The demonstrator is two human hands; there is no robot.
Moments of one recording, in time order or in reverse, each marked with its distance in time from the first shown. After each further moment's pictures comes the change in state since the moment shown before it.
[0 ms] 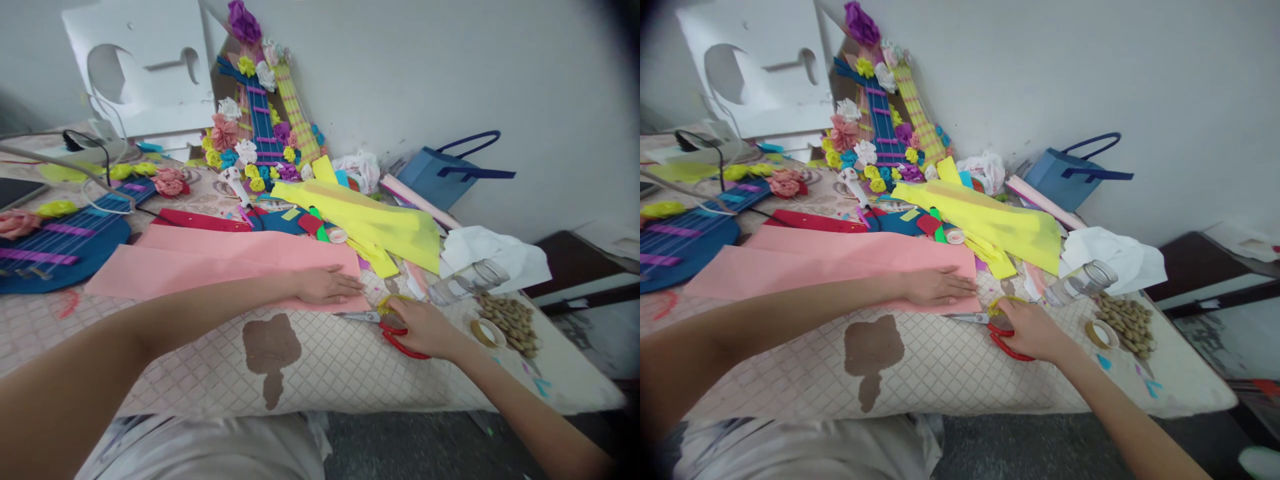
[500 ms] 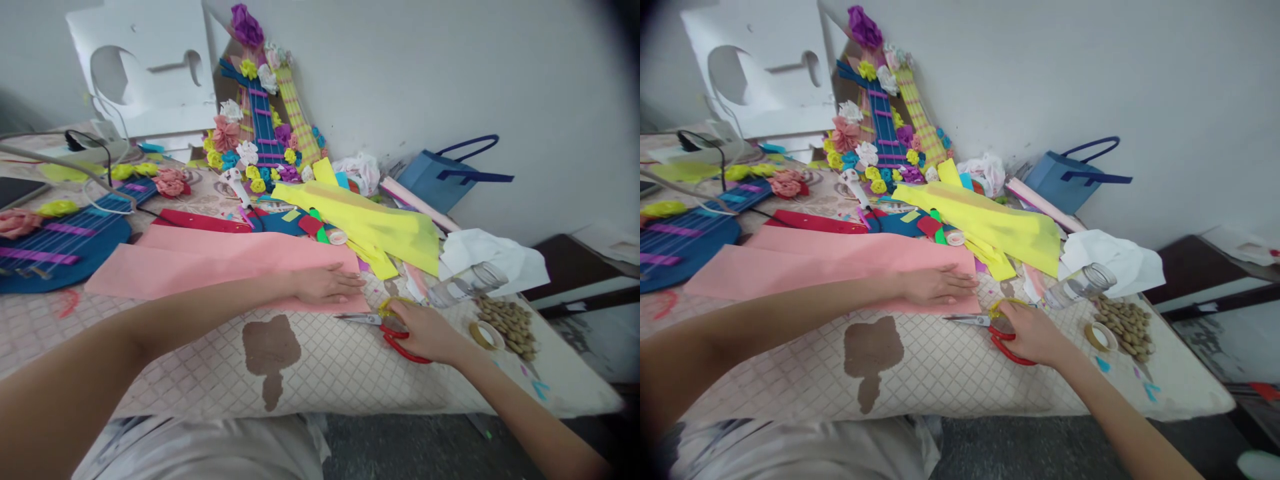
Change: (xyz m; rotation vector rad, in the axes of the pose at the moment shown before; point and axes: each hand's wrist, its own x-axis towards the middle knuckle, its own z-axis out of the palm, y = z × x) left_hand -0.002 0.002 -0.008 -0.016 0.007 -0.030; right_hand -0.004 -0.001 -0.001 0.058 -0.012 0.027
